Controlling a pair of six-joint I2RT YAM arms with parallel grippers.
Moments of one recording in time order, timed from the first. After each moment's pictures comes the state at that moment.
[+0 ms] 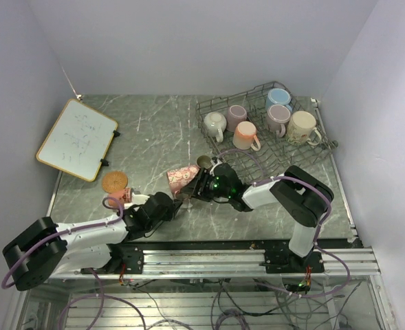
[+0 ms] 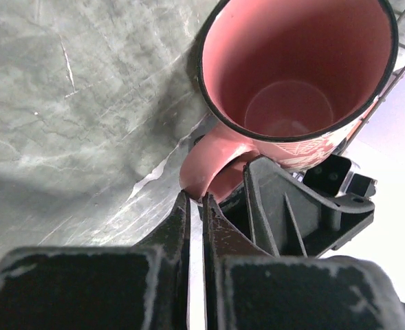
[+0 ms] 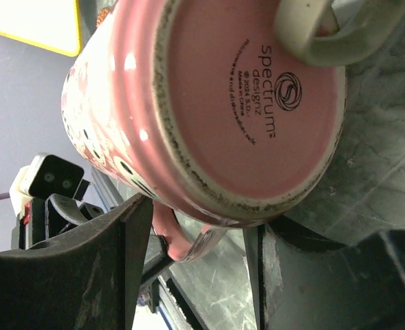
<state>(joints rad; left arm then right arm) -0.92 1.06 0.27 0.07 -0.40 -2.05 0.82 1.83 0.68 0.67 -0.22 1.11</state>
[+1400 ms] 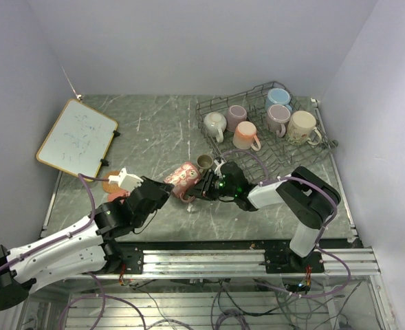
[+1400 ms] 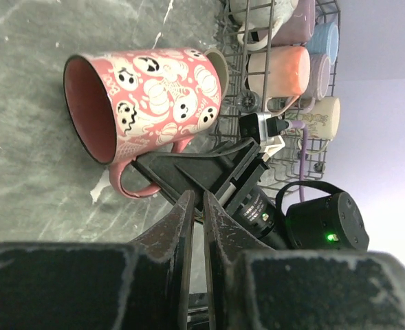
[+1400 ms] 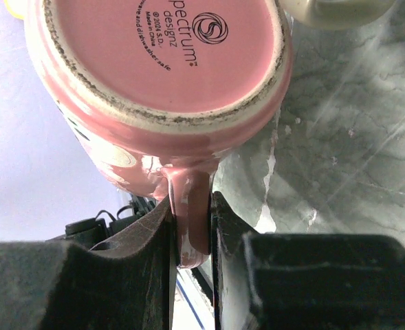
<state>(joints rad) -1.00 0.76 0.57 -0.40 -0.63 -1.56 0.76 1.78 0.63 0.70 -0.33 1.15</state>
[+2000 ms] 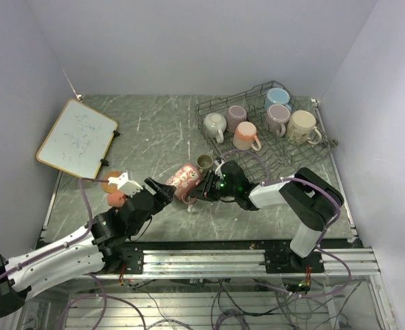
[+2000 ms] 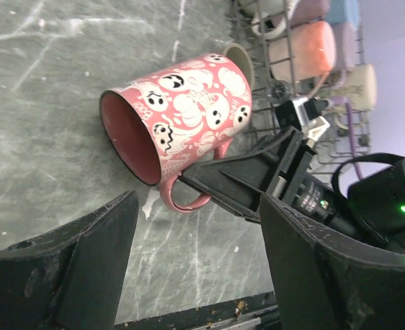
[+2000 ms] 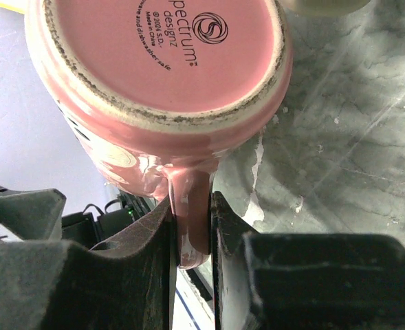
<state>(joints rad) -1.00 0.65 0.44 -0.33 -0.64 -1.28 0.76 1.75 0.63 0.61 -0.35 1.11</state>
